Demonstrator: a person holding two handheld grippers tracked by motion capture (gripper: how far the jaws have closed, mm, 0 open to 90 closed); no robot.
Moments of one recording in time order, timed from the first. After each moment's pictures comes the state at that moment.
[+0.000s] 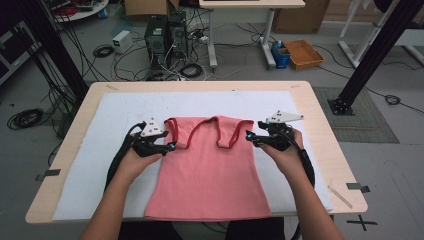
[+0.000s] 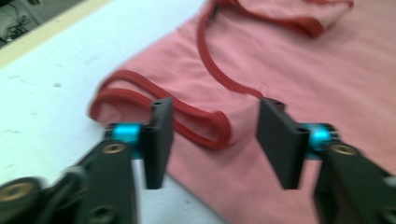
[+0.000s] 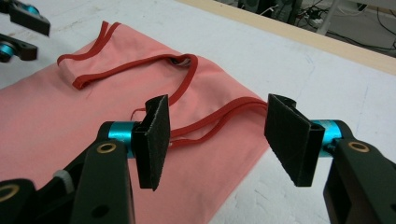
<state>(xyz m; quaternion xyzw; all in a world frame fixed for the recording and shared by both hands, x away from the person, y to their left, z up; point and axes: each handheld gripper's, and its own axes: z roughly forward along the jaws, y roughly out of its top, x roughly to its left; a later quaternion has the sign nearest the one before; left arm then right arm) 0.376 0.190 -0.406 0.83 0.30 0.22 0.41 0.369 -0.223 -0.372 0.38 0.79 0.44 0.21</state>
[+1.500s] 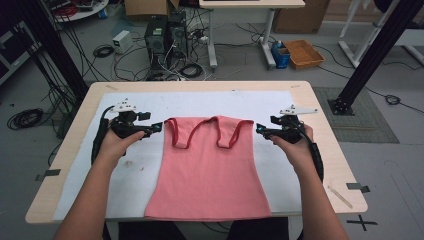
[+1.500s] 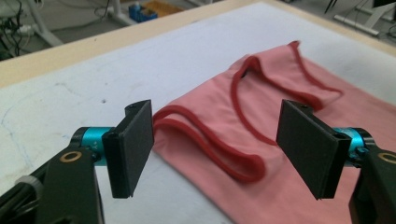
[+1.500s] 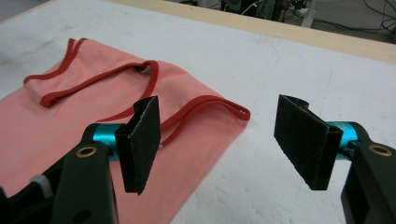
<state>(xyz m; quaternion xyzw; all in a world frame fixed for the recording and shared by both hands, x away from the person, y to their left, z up) 0.421 0.240 -0.384 0.78 0.37 0.16 0.49 0.394 -0.256 -0.375 0.43 0.76 0.45 0.20</state>
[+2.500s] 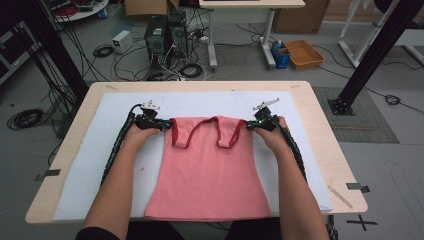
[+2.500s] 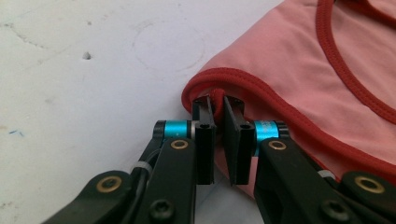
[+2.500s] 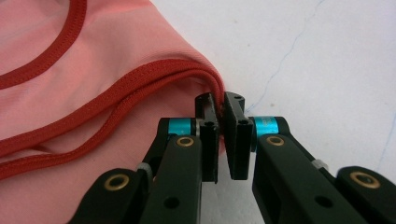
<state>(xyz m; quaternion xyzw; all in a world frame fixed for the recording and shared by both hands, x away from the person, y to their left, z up) 0.484 0.216 -0.445 0.82 0.37 0.13 0.41 0.479 -0.219 -0.434 0.41 0.84 0.33 0.16</state>
